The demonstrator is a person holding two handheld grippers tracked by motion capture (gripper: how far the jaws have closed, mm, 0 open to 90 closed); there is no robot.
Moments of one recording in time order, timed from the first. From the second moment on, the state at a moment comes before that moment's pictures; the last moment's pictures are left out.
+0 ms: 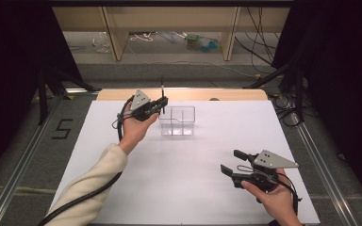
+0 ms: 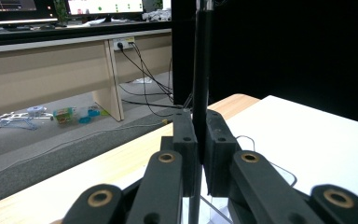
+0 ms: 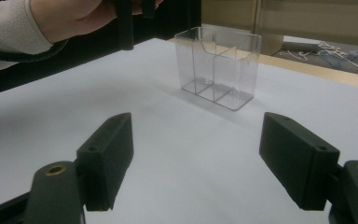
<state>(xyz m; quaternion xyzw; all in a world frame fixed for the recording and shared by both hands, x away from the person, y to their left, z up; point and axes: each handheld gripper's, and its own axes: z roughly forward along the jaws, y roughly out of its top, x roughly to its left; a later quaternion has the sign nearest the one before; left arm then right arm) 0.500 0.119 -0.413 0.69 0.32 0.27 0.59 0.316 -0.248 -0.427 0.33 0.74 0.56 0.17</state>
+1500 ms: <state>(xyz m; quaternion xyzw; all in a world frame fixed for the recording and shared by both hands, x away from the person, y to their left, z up) 0.505 0.111 -0.423 0.69 0.32 0.26 0.59 0.315 -0.250 -0.426 0.33 0.76 0.54 0.17</state>
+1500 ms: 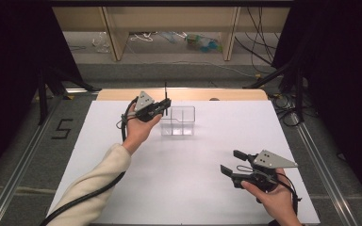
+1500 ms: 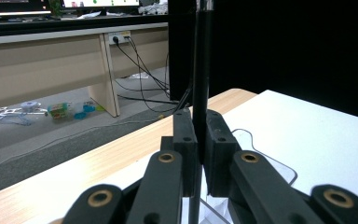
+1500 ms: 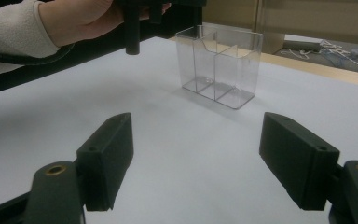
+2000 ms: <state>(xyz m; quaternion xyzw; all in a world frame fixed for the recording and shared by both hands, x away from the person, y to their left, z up) 0.506 0.112 -0.427 0.70 0.33 0.25 0.59 0.316 -0.249 -0.427 0.33 0.75 0.55 0.17</state>
